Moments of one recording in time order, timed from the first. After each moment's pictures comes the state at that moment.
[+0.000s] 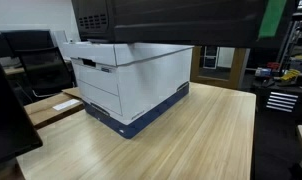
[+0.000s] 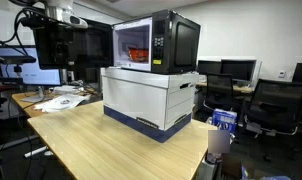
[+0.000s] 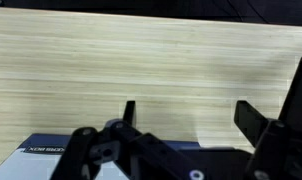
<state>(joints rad) 0.02 -0.61 -0.02 -2.50 0.02 1.89 -0.03</state>
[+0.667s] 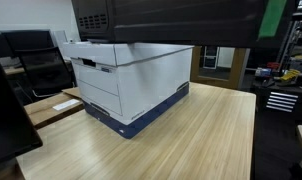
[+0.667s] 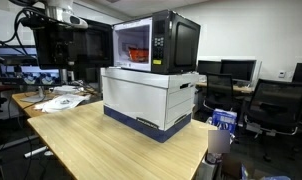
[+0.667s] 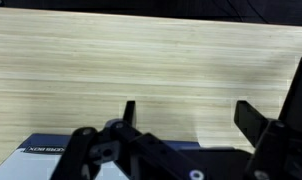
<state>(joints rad) 0.02 -0.61 -0.02 -2.50 0.02 1.89 -0.03</state>
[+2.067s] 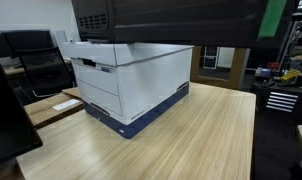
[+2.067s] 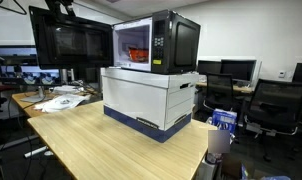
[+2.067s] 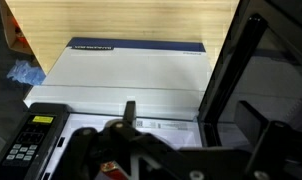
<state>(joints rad) -0.02 -0.83 0.02 -2.31 -0.02 1.93 0.04</state>
